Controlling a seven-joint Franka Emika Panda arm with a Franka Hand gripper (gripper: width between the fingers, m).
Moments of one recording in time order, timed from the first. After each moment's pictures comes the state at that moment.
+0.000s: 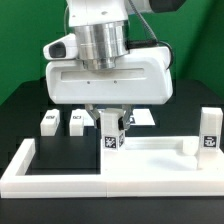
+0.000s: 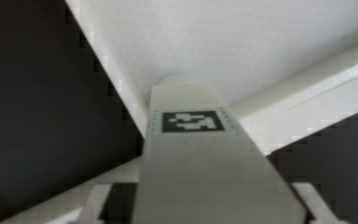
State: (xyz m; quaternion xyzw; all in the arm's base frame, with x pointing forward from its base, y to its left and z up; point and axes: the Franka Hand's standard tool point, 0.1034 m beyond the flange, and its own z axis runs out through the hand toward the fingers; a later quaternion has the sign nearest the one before) arm 0.639 -0.060 0.102 -0.96 0.28 -0.01 0.06
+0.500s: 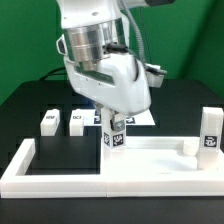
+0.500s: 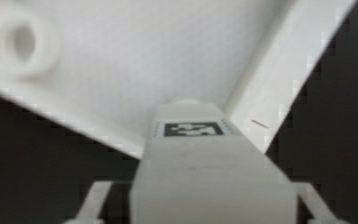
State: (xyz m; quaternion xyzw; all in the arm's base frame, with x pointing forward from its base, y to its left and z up) arm 0.639 -0.058 0.105 -0.76 0.65 0.06 0.08
